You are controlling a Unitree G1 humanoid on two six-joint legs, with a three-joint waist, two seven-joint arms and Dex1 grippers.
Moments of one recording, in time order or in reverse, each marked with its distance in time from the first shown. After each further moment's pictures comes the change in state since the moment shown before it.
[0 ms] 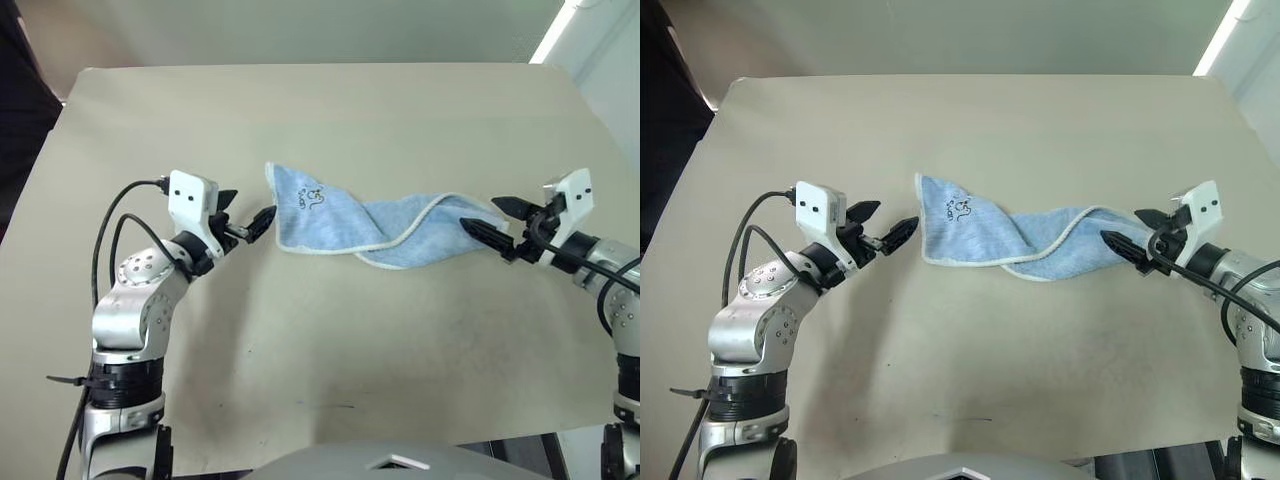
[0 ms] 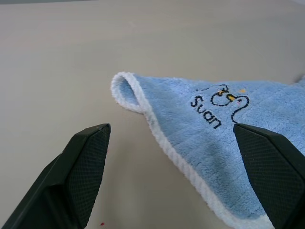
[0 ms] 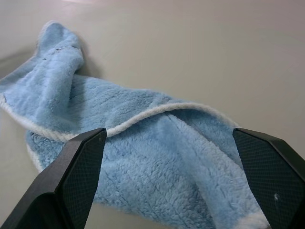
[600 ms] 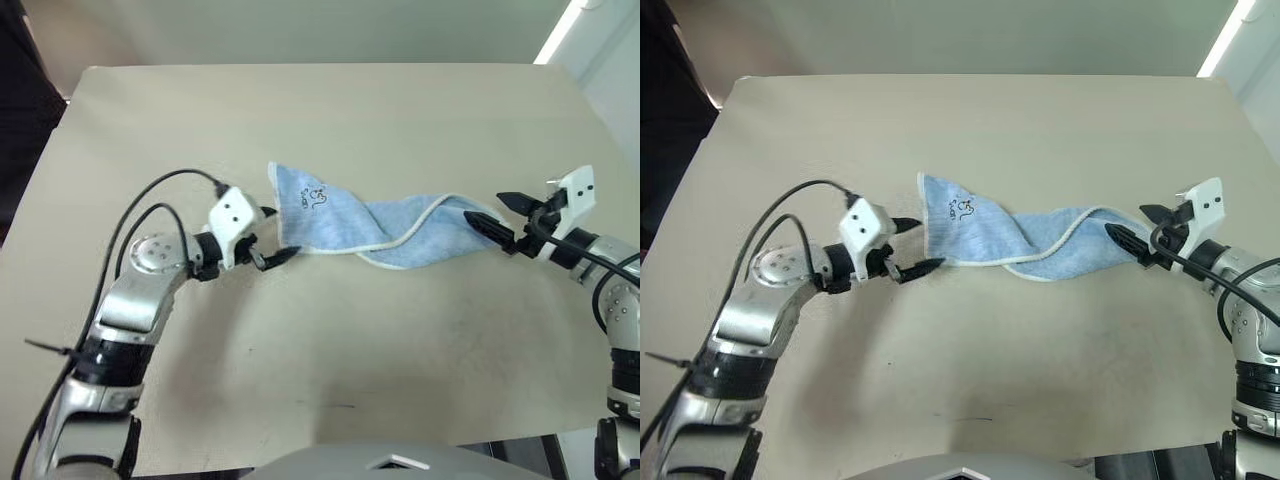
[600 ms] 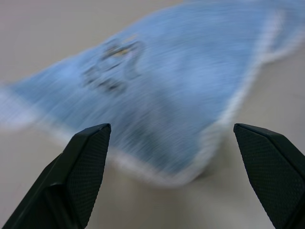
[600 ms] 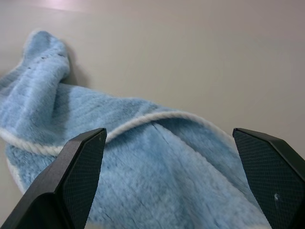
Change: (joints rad) left arm -0.210 0.214 -0.343 0.221 0.198 -0.314 -0.495; right arm -0.012 0.036 0.009 0.031 -0.015 -0.044 -0.019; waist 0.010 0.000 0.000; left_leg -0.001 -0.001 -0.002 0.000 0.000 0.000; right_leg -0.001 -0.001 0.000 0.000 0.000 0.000
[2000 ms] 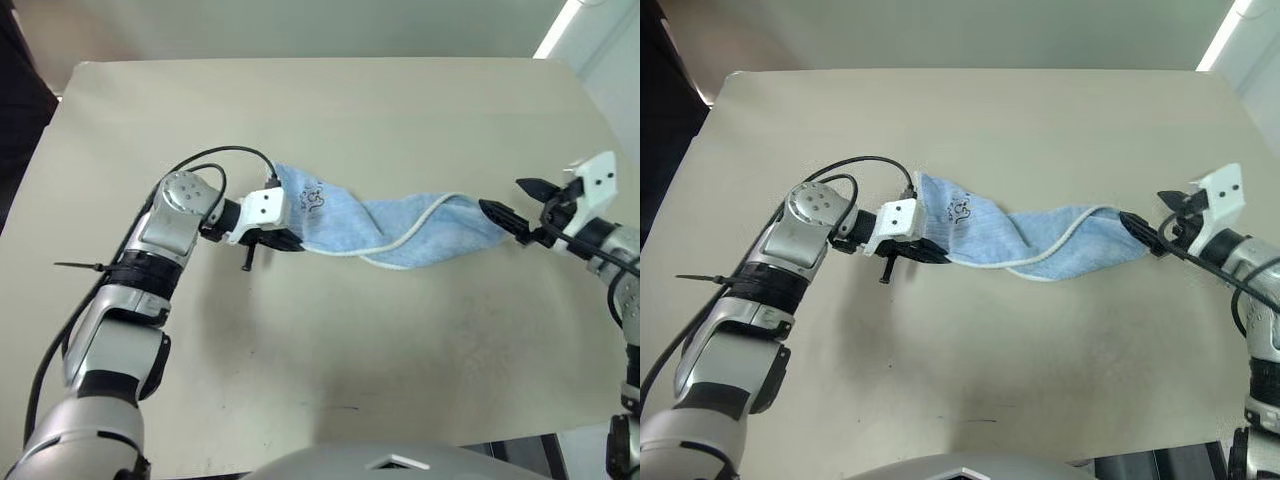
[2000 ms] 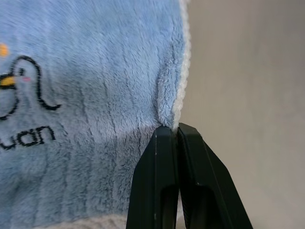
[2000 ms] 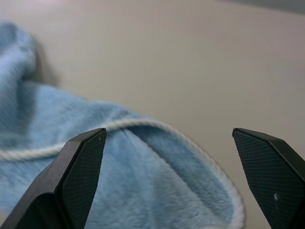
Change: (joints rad) left arm -0.343 -0.052 -0.110 0.528 0.159 -0.272 -0.488; right arm -0.106 -0.109 0.049 0.117 -0.081 -0.040 0.026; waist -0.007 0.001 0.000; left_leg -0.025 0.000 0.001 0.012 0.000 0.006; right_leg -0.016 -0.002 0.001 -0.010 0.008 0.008
